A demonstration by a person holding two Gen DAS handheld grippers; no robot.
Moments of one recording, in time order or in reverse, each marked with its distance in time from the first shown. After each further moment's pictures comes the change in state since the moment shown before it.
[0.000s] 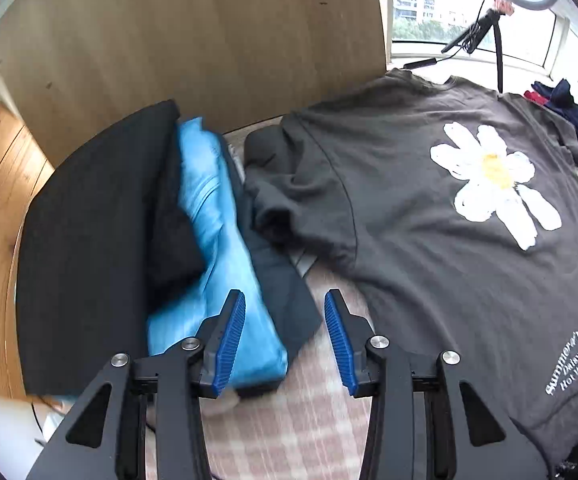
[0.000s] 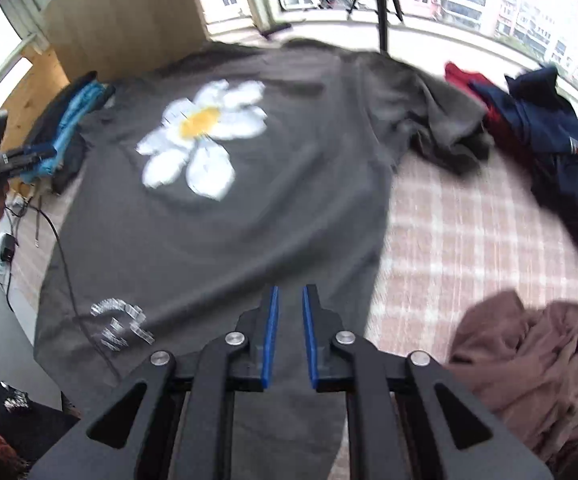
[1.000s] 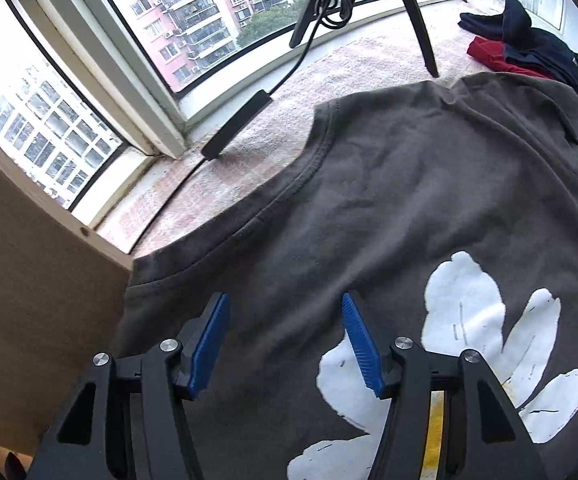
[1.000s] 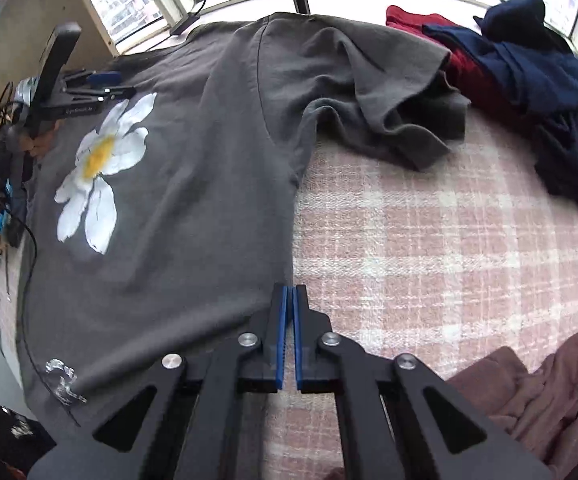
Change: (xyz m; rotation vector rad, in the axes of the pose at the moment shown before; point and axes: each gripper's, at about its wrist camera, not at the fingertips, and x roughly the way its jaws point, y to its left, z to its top) left arm 0.146 -0.217 0.193 0.486 -0.047 -0.073; right arm 0.085 -0.108 0.009 0.201 0.097 -0.048
